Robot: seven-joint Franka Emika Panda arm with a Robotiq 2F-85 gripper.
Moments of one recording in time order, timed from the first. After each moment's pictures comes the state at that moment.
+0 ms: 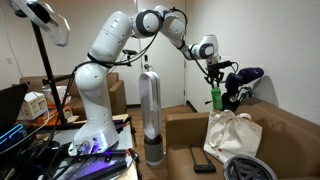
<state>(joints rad) 0.10 0.62 0.07 -1.50 -0.13 2.34 -1.10</state>
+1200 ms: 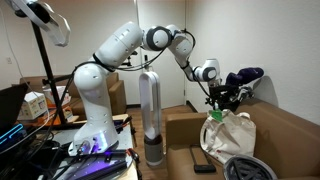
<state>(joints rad) 0.06 0.84 0.06 -1.49 -0.24 2.47 -1.10</state>
